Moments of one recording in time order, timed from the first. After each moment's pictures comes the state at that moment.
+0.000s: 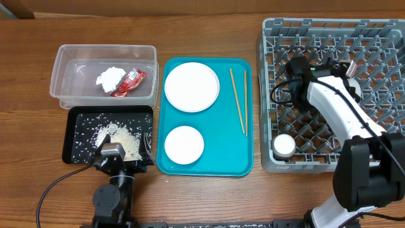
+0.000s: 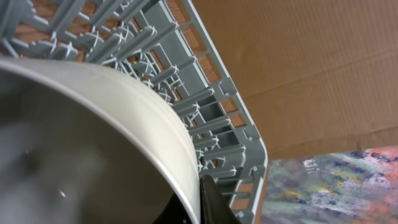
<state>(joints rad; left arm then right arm) -0.10 0.02 0.02 -0.08 -0.12 -0.19 0.14 1.80 1.31 -1.21 1.17 0.70</state>
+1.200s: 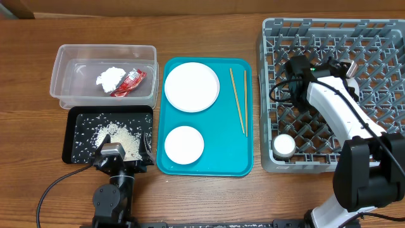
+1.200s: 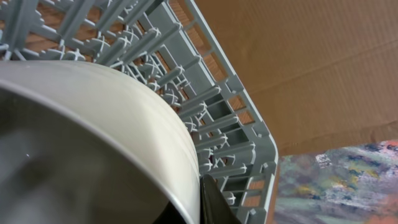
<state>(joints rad) -0.10 0.02 0.02 -0.08 -0.12 -0.19 0.14 1.80 1.31 -1.17 1.15 0.73</state>
